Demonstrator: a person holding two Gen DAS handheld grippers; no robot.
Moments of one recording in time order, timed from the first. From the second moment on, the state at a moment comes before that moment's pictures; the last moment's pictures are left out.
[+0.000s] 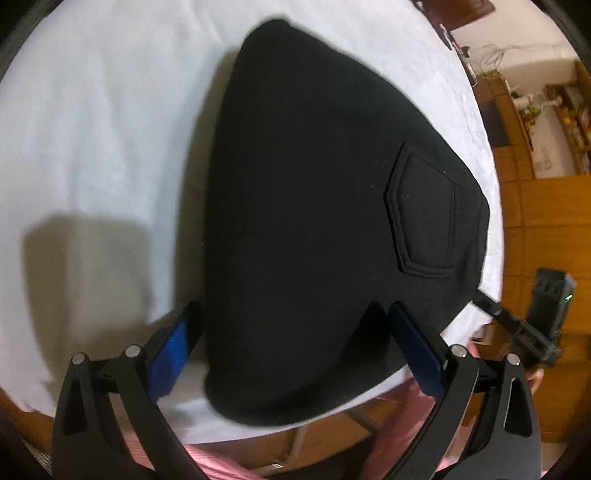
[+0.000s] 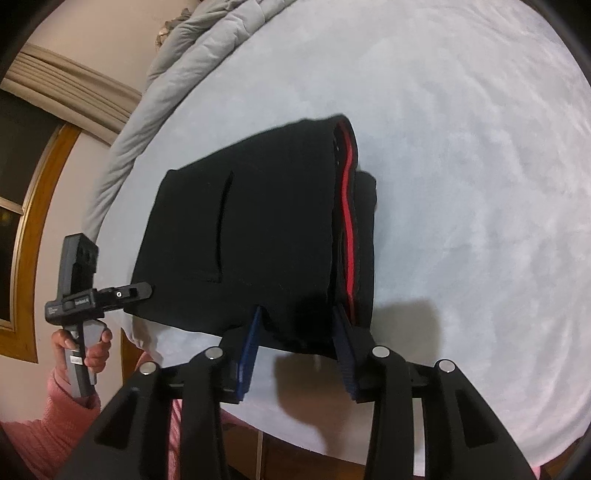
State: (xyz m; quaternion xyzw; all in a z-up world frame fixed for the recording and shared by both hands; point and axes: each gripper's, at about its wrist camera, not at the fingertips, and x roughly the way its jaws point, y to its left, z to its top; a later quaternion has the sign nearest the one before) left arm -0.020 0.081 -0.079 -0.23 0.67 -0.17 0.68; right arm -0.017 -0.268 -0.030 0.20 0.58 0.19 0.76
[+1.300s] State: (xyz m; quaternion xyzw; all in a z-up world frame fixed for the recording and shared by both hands) left arm 0.040 0.060 -0.060 -0.17 0.66 -0.20 0.70; right arm 0.043 -0.285 -0.101 0.32 0.60 0.25 0.68
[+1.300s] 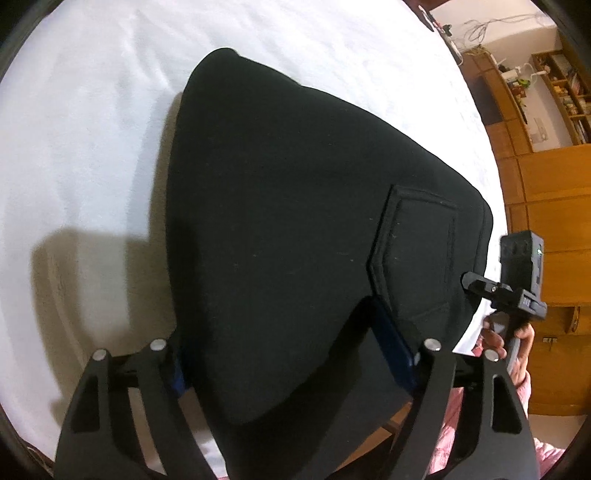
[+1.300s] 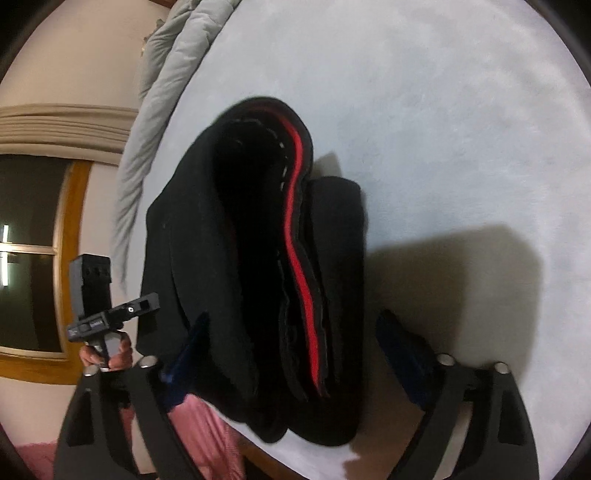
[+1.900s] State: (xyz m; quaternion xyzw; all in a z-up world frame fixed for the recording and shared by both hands) left arm 0.032 0.040 -0.035 -0.11 0.64 -0.13 0.75; right arm 0.038 -0.256 -0.061 0.21 0.62 0.20 0.73
